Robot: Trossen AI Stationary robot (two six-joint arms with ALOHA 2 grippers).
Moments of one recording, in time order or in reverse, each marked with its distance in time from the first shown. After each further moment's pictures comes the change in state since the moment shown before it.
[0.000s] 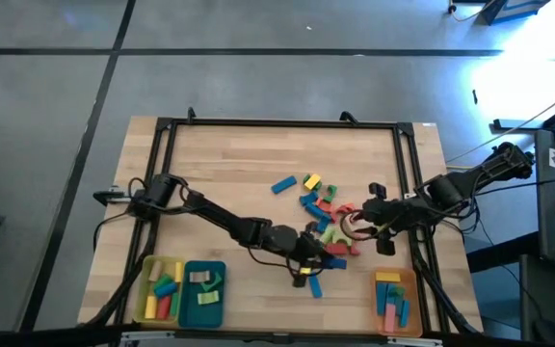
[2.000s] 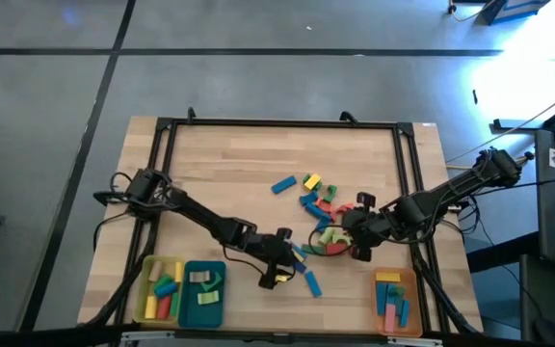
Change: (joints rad) left arm -0.041 -0.150 -0.246 -0.329 0.023 0.043; right arm 0.000 0.267 -0.002 -0.026 0.075 0.150
